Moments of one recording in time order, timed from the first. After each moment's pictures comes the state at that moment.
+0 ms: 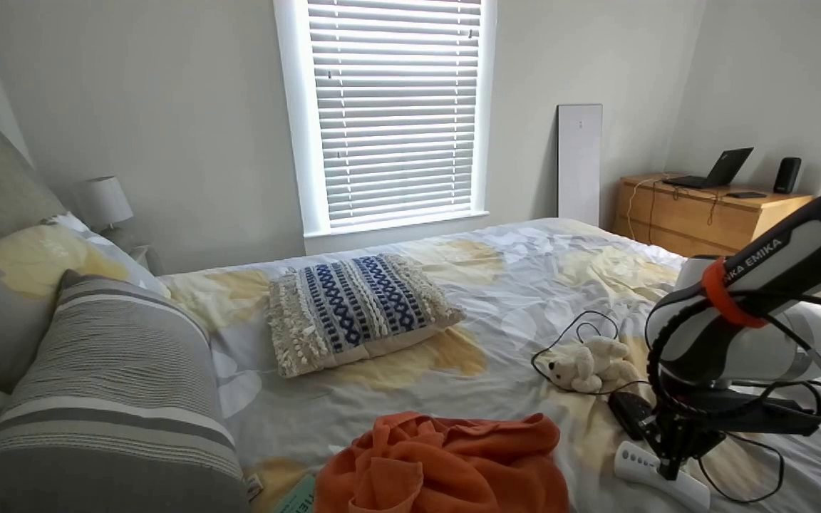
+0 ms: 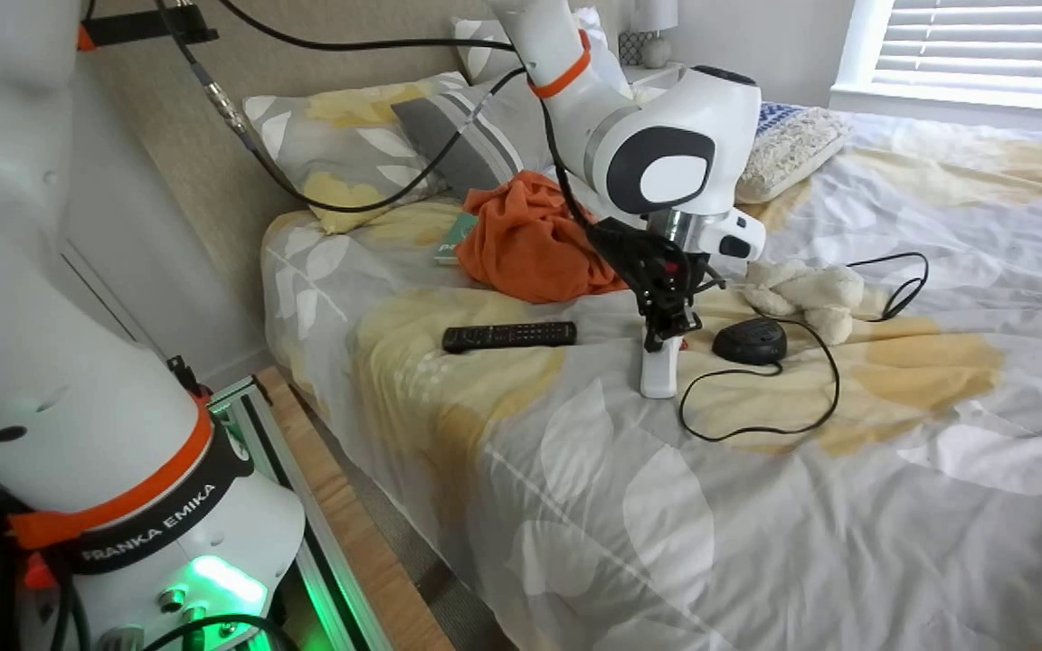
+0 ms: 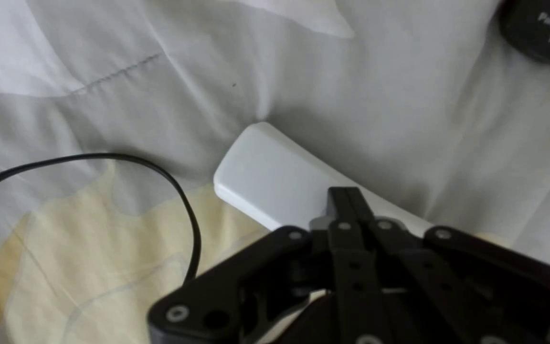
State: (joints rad) arm -0.11 0.61 -0.04 -2.07 0.17 2.53 0.02
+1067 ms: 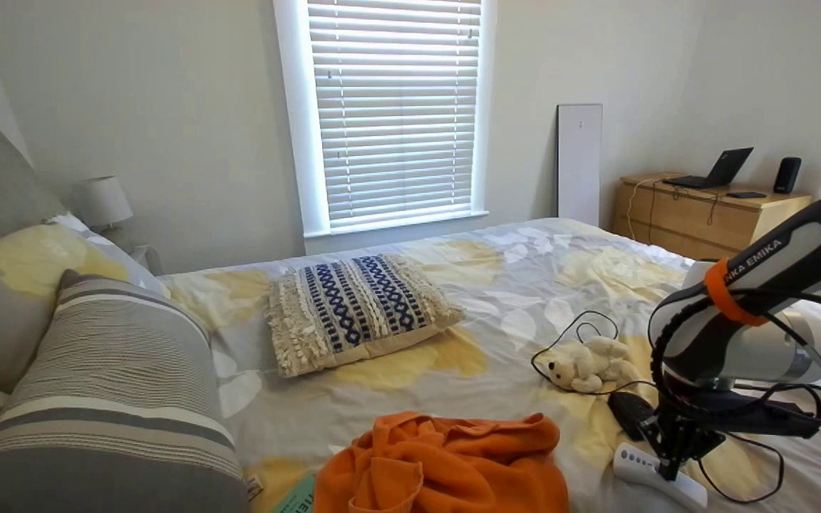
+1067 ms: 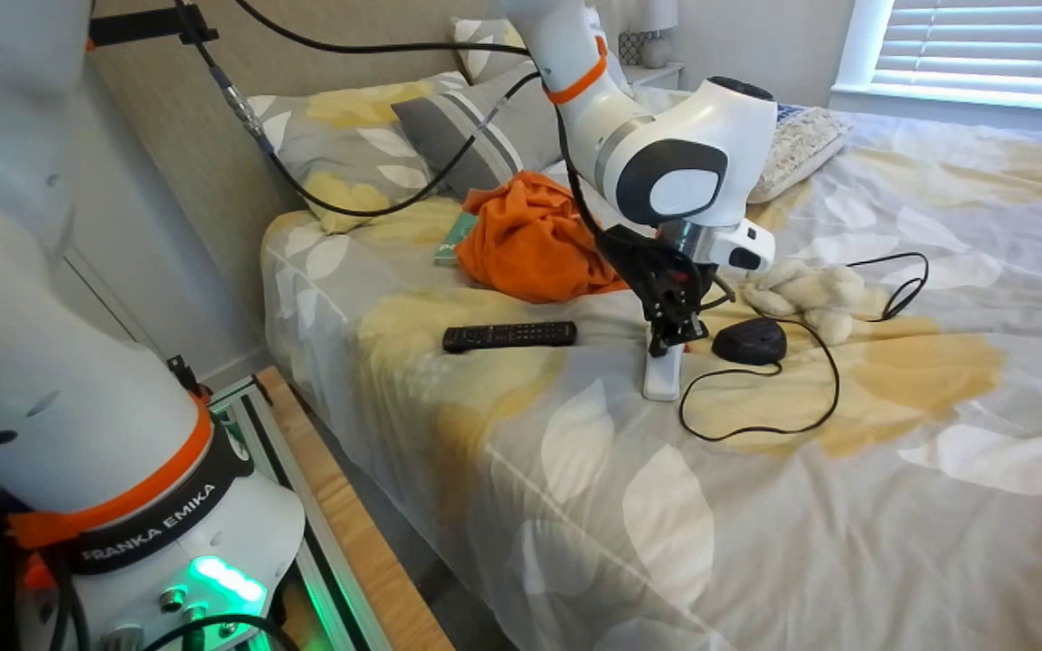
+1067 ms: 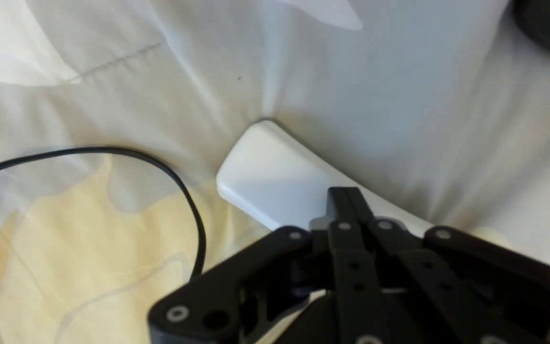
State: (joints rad) arm -0.17 0.63 0.00 -2.04 0.19 2.53 -0.03
